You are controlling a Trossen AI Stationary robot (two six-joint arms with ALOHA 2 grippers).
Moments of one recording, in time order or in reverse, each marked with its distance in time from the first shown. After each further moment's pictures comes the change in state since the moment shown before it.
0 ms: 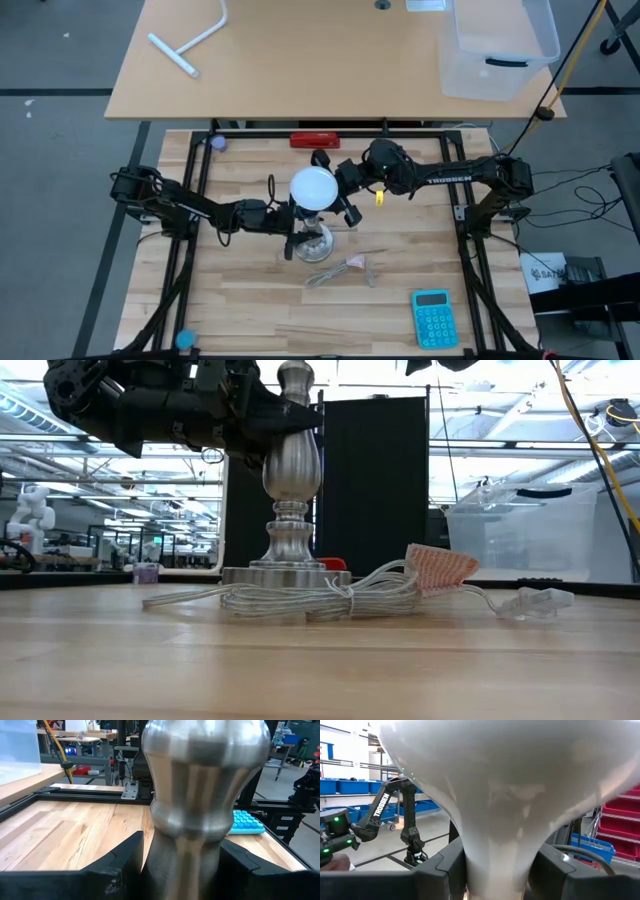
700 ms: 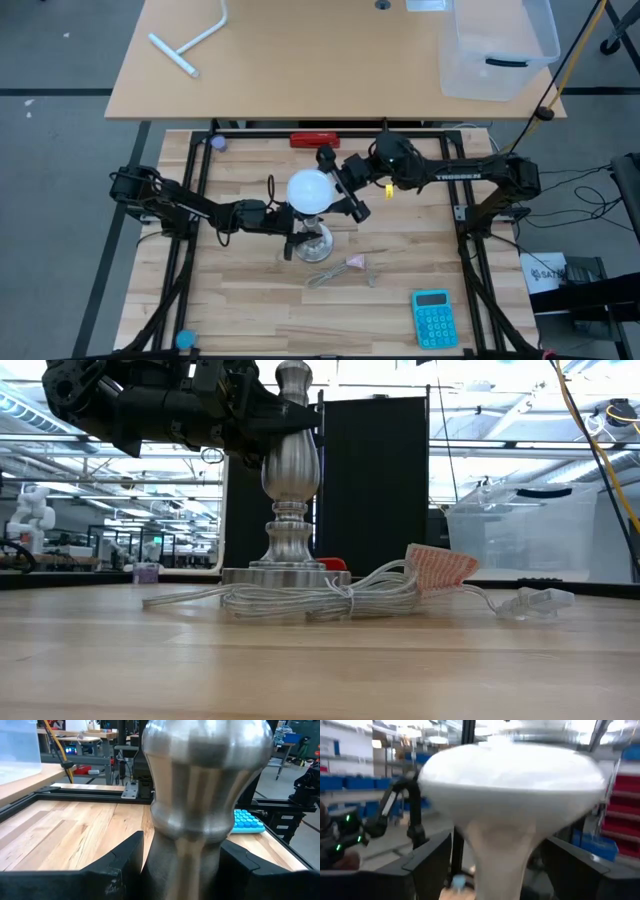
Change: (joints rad) left arm 0.000 0.000 -0.001 -0.004 -0.010 0.003; right arm -0.014 -0.050 0.011 -0.096 -0.046 -0.026
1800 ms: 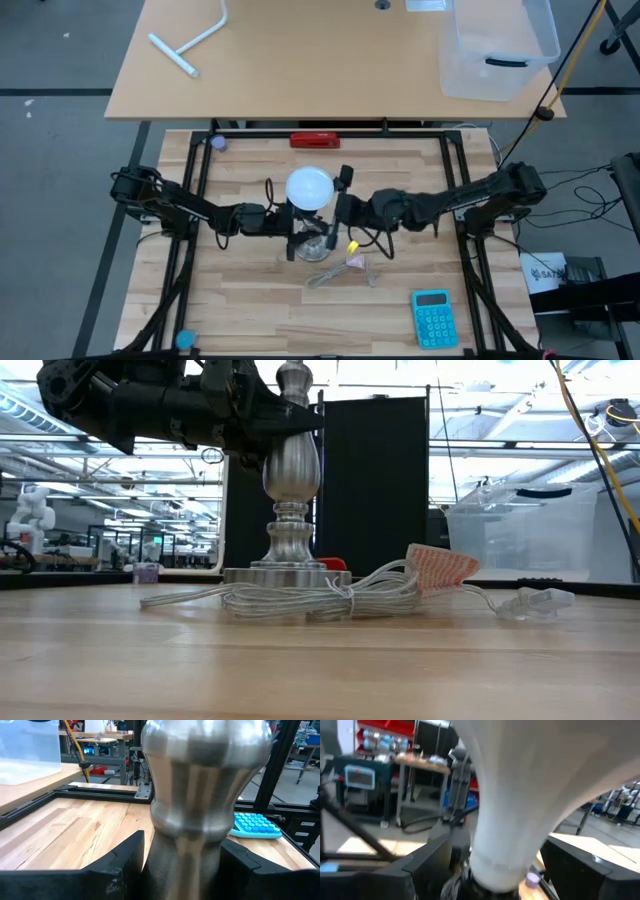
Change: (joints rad) left arm -0.002 0.001 0.001 0.012 -0.129 -0.011; right arm 0.347 -0.002 -0.005 -0.203 1.122 -0.256
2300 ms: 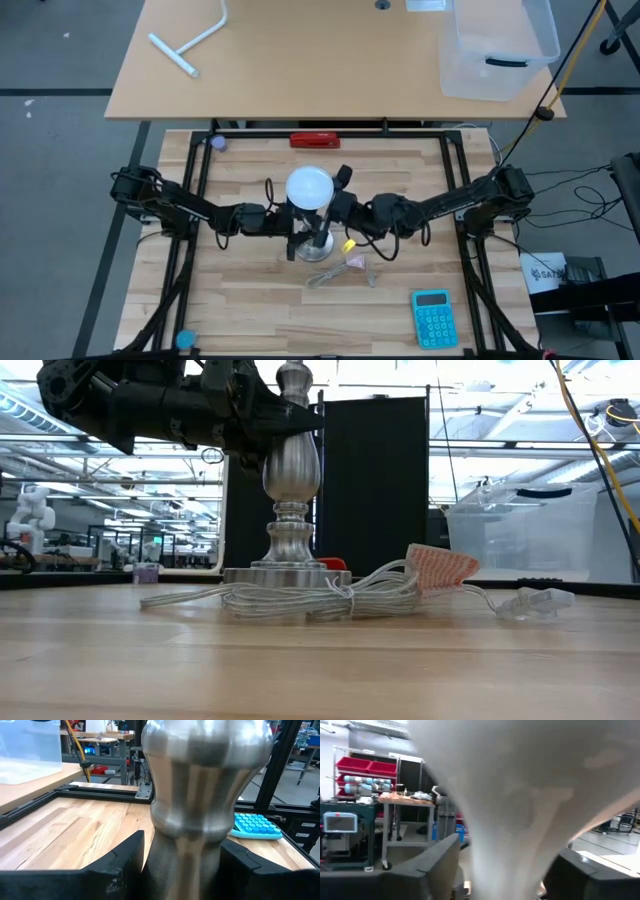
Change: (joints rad) left arm 0.001 0.000 0.000 0.000 -0.004 -0.006; right arm 0.016 0.100 0.000 0.338 0.091 -0.002
